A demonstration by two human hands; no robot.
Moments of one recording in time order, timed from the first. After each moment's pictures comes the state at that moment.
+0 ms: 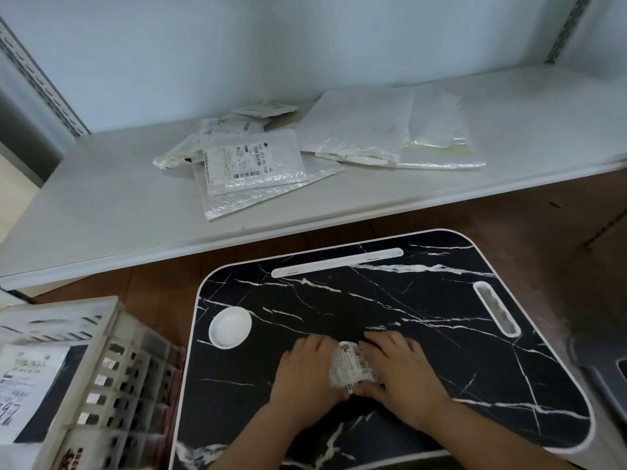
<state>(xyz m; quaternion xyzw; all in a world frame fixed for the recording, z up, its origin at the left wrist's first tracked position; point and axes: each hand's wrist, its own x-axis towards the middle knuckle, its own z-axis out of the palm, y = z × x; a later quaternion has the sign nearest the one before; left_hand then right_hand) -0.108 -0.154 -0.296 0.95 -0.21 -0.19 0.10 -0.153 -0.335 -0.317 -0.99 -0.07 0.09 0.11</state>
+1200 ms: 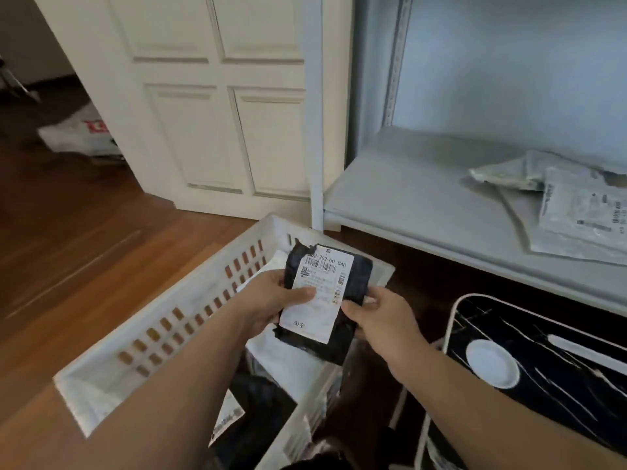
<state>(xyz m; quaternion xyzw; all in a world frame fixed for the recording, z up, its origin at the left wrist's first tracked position) -0.125 0.269 -0.203 0.68 0.28 -0.09 0.67 -0.086 0.084 -0.213 -0.76 -0.05 0.22 0.60</state>
